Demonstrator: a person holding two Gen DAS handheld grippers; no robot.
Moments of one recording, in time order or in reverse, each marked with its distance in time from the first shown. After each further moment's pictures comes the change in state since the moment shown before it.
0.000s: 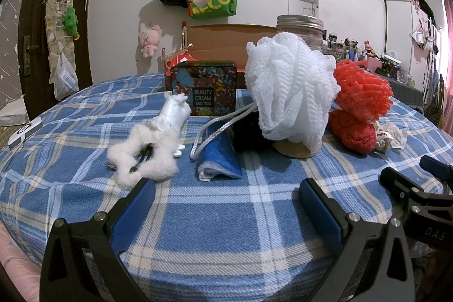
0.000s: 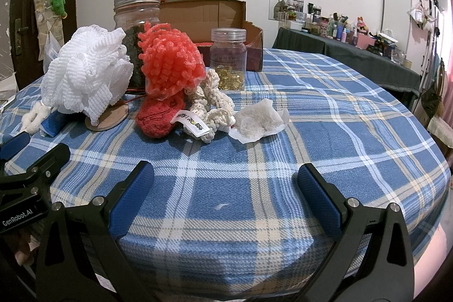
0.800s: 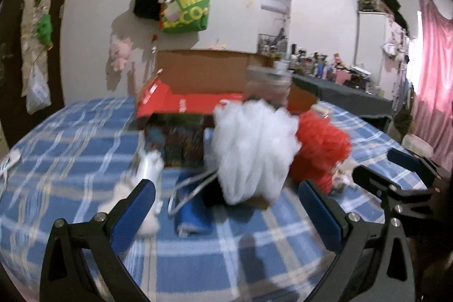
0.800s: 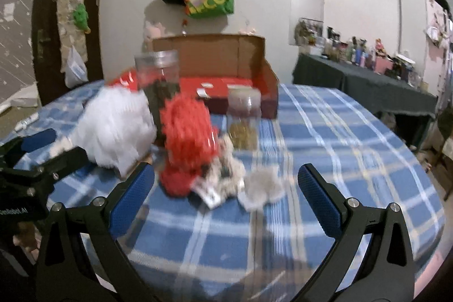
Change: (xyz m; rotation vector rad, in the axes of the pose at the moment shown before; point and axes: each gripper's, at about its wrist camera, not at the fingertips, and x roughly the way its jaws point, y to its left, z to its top) left arm -0.018 0.000 0.041 0.009 -0.046 -0.170; right arm -0.023 -0.008 0.054 -0.046 -0.115 0.134
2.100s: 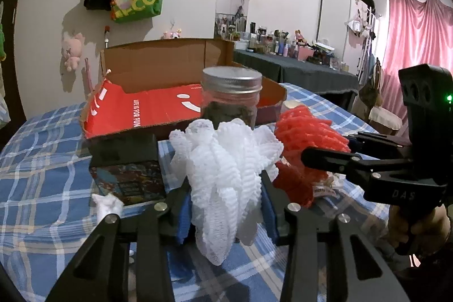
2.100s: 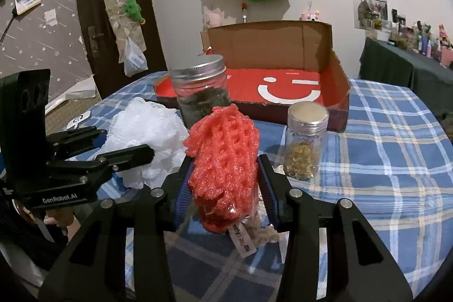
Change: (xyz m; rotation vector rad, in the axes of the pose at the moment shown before) left arm 0.040 -0.010 0.045 0.121 0.130 -0.219; right arm 0.042 -0.005 0.038 -0.031 0.118 0.367
